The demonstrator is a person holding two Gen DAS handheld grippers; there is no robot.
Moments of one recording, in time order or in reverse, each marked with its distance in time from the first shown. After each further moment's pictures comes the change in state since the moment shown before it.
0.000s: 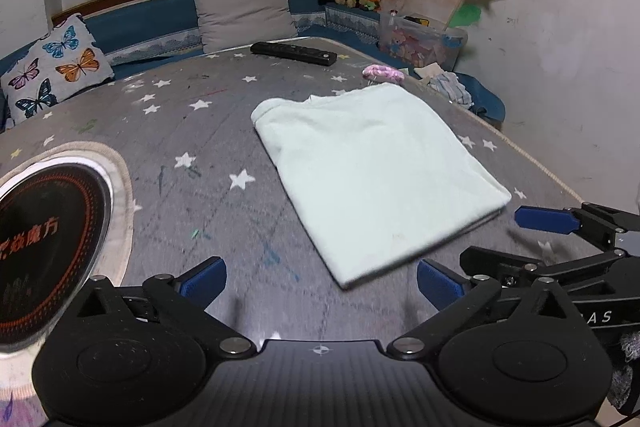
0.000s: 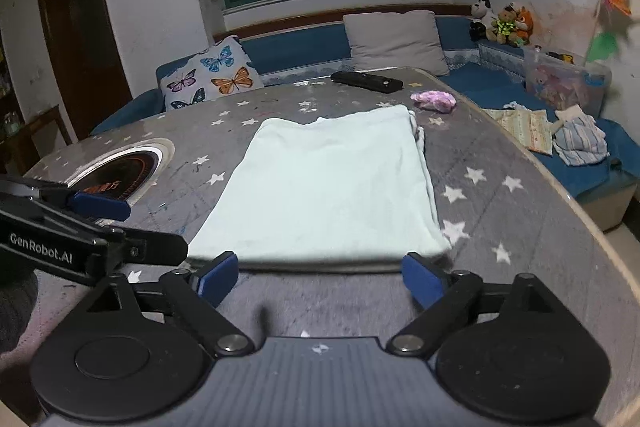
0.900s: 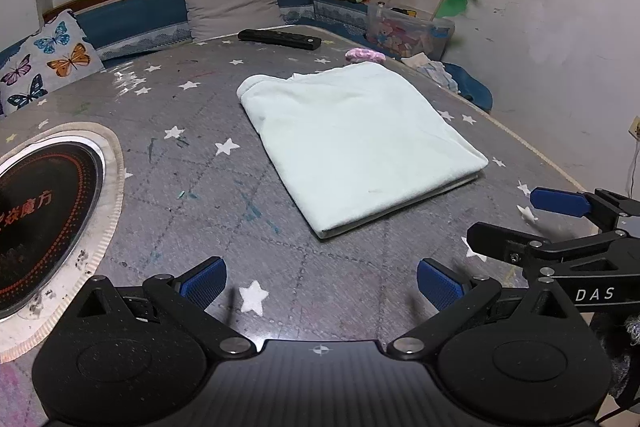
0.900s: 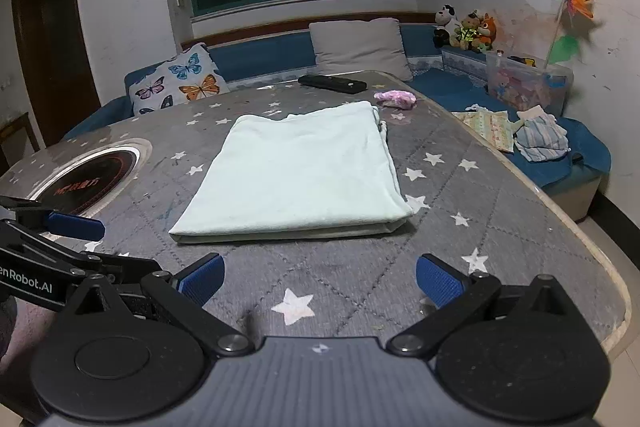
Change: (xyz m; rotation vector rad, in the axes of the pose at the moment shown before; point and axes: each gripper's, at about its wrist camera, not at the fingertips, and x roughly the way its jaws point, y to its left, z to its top) left arm -0.011 -0.009 -0.025 0.014 0.014 -0.032; right arm -0.024 0.006 -0.021 0.019 -0.028 -0.109
